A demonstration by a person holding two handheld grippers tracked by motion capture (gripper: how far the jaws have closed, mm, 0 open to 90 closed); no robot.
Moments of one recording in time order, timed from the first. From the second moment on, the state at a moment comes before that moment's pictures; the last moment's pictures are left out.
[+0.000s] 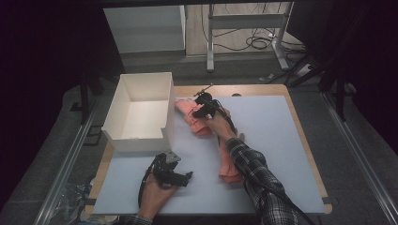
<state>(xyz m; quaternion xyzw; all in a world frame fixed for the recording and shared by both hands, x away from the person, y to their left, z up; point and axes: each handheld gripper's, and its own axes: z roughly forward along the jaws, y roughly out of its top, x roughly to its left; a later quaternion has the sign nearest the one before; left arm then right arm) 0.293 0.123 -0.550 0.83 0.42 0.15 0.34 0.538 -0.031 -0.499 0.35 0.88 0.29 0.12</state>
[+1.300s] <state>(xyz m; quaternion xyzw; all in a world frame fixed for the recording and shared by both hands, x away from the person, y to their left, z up) 0.293 0.123 -0.550 0.83 0.42 0.15 0.34 0.486 -0.056 -0.413 0.36 0.85 0.36 0.13</state>
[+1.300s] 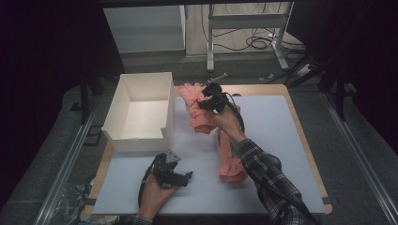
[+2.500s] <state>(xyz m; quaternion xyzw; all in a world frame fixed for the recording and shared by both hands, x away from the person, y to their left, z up) 0.293 0.123 -0.550 0.83 0.42 0.15 0.34 0.362 -0.160 -0.402 0.43 0.82 0.35 0.14</state>
